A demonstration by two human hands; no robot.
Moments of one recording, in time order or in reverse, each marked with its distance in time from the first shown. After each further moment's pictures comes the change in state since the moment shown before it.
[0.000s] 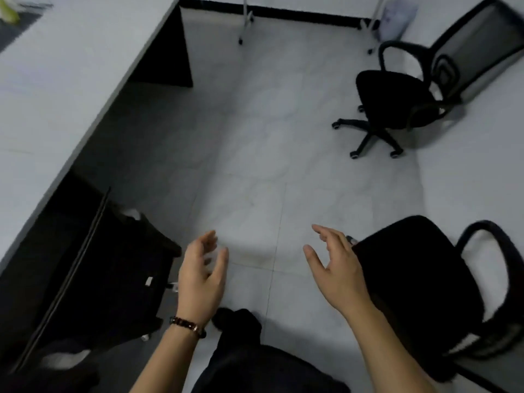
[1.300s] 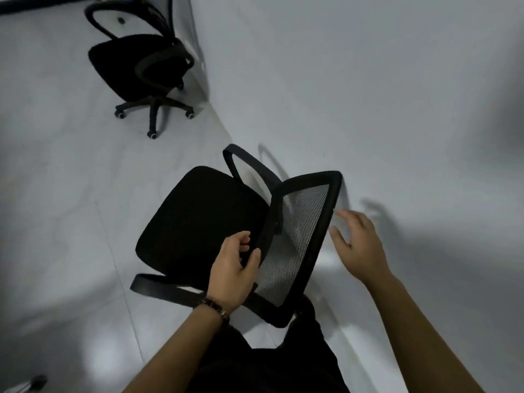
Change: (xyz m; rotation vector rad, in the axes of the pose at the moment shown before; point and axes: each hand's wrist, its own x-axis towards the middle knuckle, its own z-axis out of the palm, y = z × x) left_hand -0.348 0.208 0.547 0.166 -0.836 0.288; right_hand -0.274 0.491 -0.455 -0.226 0.462 0.439
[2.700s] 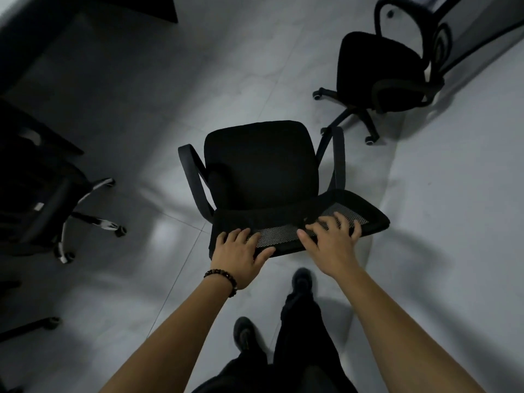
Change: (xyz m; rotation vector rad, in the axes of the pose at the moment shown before) left_hand 0.097 -0.178 -0.211 0.565 0.092 -0.629; right_hand 0.197 -0.311 0.285 -0.579 -0.604 -0.733
